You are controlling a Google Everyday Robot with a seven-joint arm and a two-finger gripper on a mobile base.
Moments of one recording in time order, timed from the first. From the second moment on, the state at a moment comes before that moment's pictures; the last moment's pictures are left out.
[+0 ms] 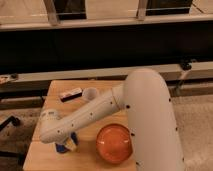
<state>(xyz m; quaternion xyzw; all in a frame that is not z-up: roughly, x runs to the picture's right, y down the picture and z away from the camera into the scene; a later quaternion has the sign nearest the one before) -0.221 0.312 0.761 -0.27 -0.13 -0.37 0.88</state>
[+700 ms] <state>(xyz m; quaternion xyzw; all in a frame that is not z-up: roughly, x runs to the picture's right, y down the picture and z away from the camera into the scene) -0.220 0.312 0.760 -0.26 -0.14 -0.38 0.88</state>
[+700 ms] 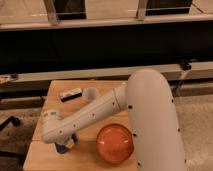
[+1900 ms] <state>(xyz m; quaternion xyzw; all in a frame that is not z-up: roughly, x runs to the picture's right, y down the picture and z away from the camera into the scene) -0.181 0.288 0.743 -0.25 -0.13 -0.38 0.88</state>
